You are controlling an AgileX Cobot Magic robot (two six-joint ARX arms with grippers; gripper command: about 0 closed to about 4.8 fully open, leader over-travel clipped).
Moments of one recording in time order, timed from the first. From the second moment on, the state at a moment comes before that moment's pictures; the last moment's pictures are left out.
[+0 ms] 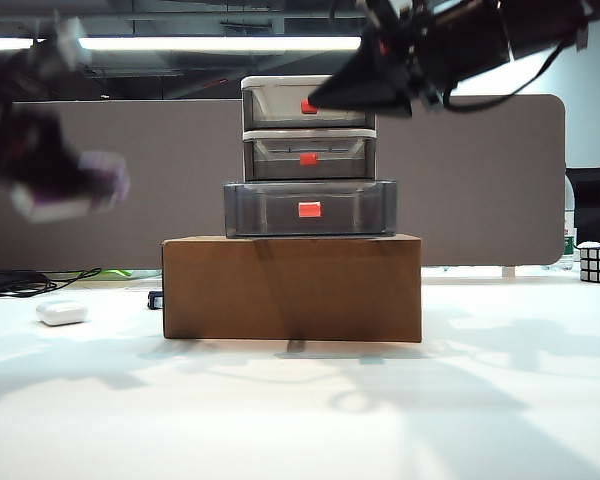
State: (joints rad) left arm -0.12 1.17 0.59 0.09 0.52 0.47; right arm 0.41 1.48 0.93 0.32 -0.63 0.02
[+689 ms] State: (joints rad) left arm -0.54 1.53 1.00 0.11 0.56 0.44; right arm 0.41 1.26 0.93 0.23 -0.60 0.01
